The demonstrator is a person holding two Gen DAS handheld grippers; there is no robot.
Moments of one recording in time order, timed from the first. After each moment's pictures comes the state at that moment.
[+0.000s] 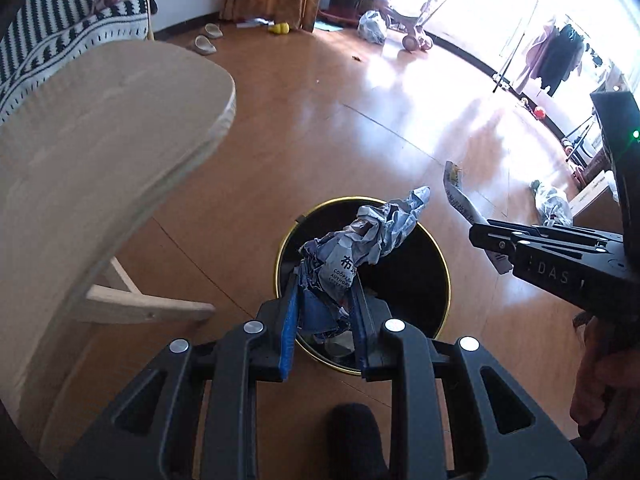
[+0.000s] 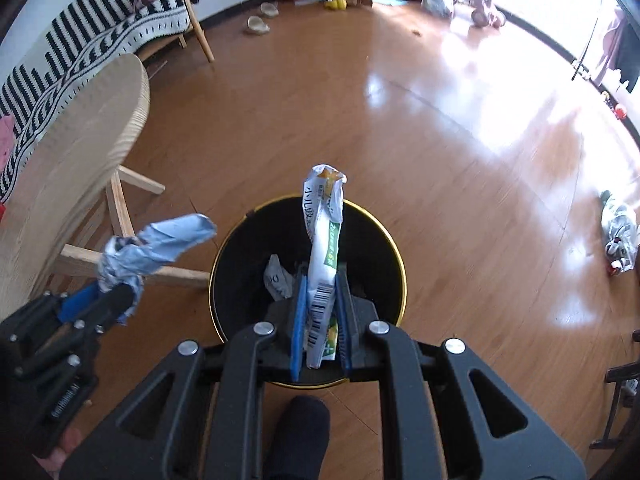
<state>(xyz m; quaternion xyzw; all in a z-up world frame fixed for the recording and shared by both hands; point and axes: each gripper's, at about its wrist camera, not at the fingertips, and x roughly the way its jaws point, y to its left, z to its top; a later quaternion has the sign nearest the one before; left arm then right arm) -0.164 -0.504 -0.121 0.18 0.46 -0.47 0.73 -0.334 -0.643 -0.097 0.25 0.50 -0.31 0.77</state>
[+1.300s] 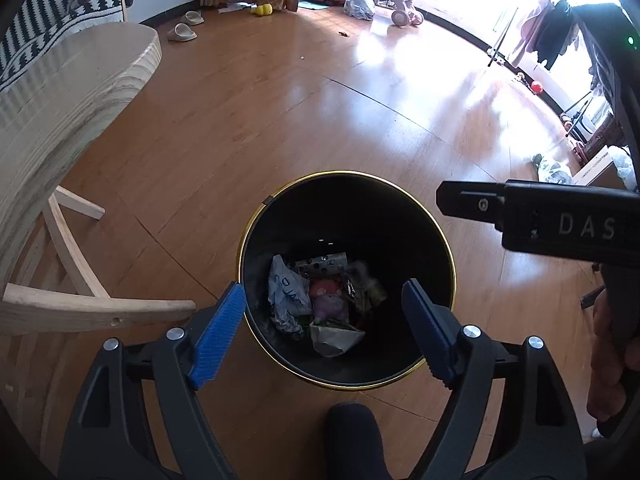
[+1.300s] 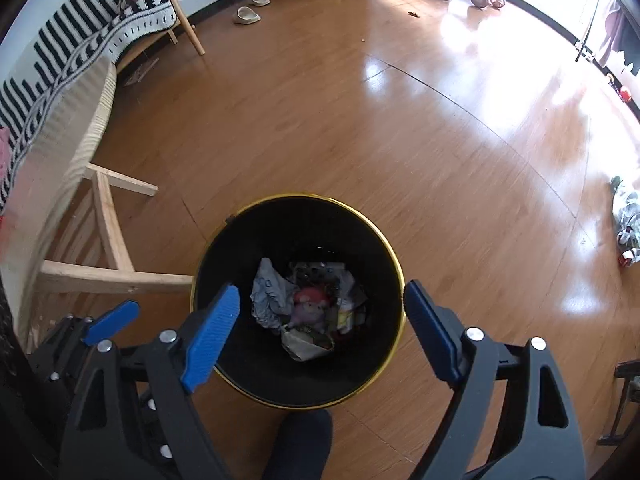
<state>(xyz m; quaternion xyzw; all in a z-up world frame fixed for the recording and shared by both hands) -0.177 -0.542 -0.166 0.22 0.47 -0.48 0.70 -0.310 -0.672 -0.117 0.28 0.50 -0.31 0.76</state>
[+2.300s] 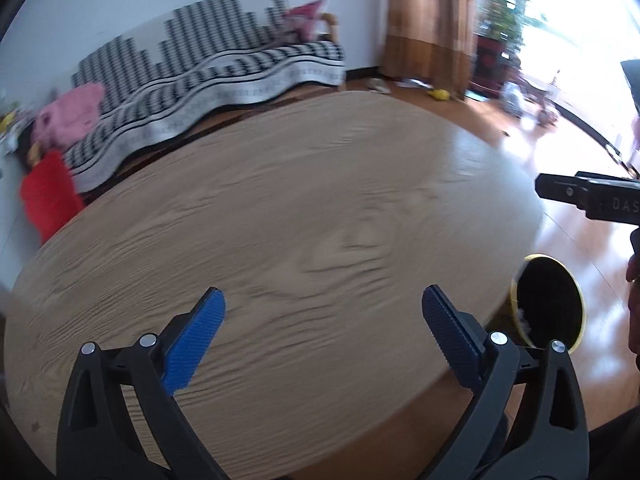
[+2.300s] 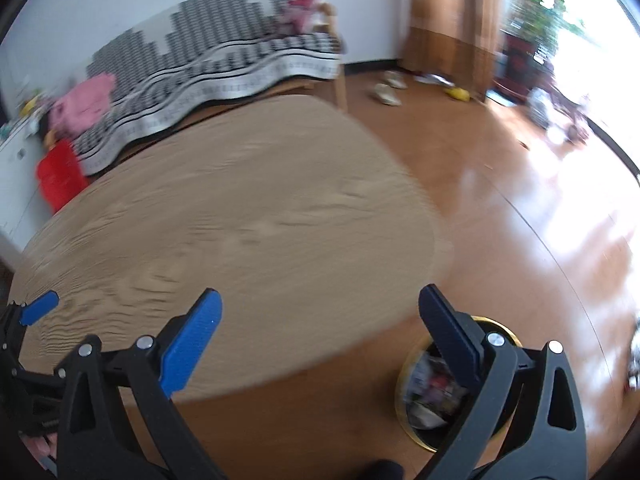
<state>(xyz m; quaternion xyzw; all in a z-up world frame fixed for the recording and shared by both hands) -0.015 -0.212 -0.010 0.16 0.37 -0.26 0.88 -0.108 -0.440 0.017 0.13 0.41 -0.16 0.89</state>
